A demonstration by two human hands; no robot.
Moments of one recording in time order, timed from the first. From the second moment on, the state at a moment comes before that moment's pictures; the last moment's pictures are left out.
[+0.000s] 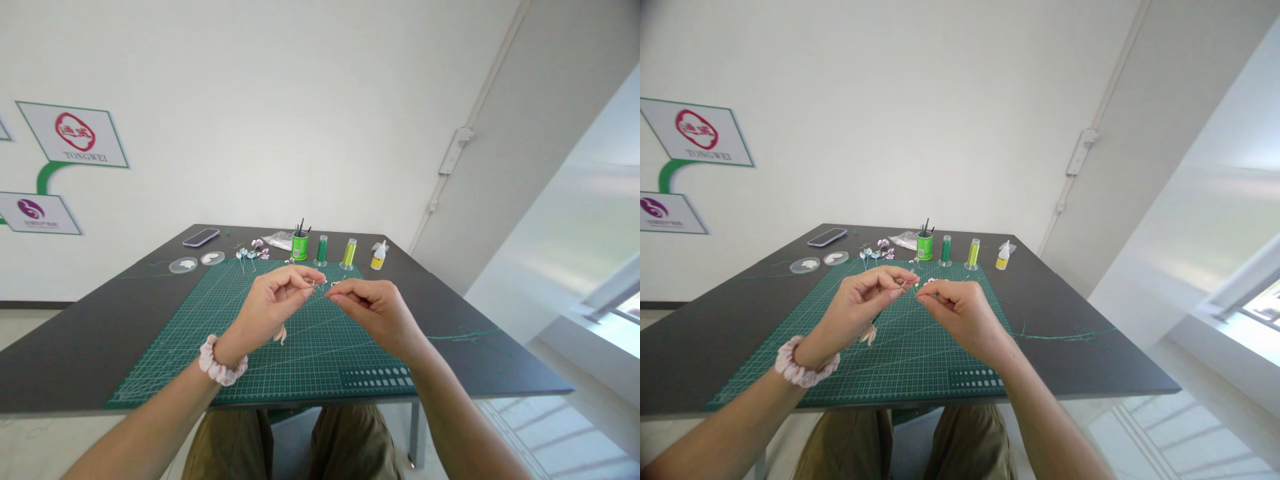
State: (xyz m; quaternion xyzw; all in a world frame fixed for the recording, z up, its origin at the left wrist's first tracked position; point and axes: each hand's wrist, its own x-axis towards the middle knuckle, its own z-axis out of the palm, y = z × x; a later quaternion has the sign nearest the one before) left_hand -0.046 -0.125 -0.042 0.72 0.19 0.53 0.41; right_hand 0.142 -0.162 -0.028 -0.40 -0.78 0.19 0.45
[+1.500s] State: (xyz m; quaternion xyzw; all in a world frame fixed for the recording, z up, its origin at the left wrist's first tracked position) left_hand -0.051 -0.136 -0.039 0.85 0.19 0.48 0.02; right_hand 0.153 -0.135 0.019 -0.37 -0.83 0.26 0.32
